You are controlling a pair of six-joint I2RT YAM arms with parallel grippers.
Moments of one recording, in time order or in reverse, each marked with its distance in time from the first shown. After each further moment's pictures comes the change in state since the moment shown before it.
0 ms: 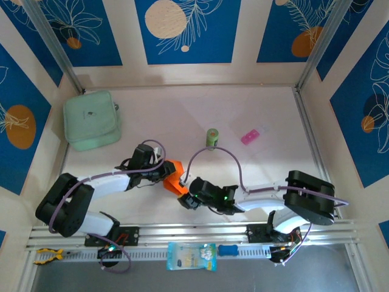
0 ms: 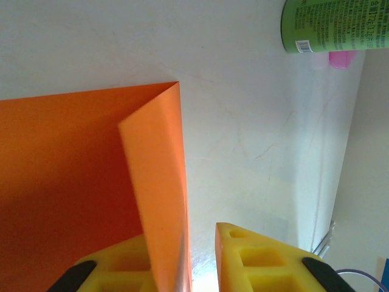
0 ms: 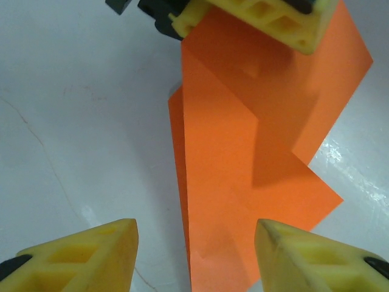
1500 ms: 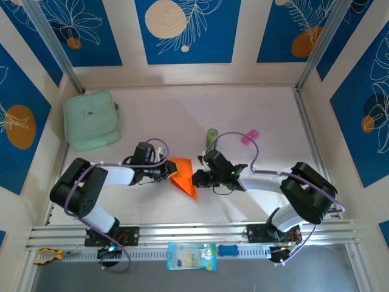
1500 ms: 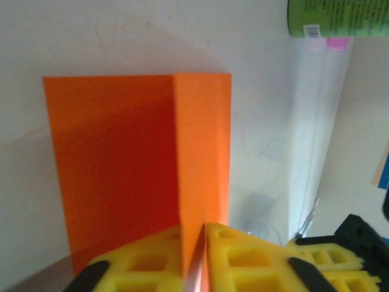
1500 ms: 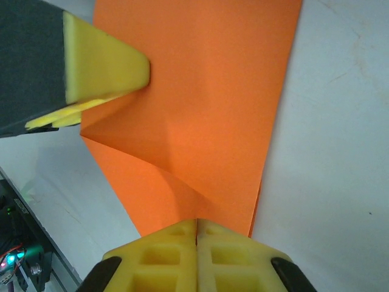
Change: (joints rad) left arm 0.069 0.192 0.027 0.151 0.176 0.026; right arm -0.394 0.021 0.064 -0.145 -0.483 0.505
